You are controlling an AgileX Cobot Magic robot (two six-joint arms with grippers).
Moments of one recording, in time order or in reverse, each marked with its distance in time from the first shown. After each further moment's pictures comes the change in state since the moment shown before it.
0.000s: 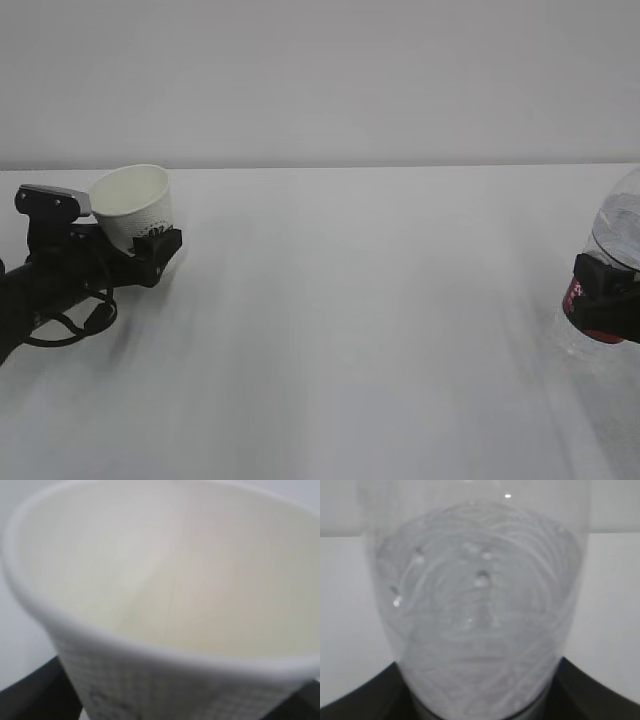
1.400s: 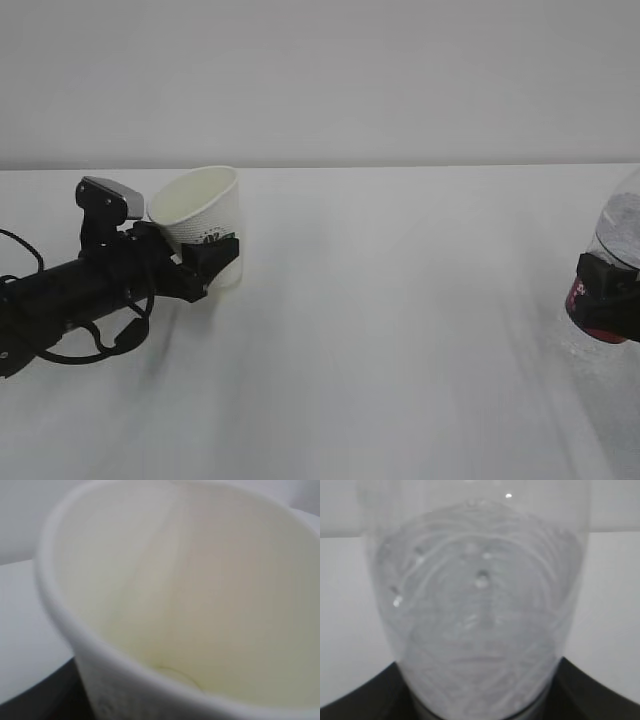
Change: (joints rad) left arm -0.131 -0.045 0.000 0.184 -0.002 -0.087; right arm 0.000 0.000 0.000 0.015 0.000 -0.002
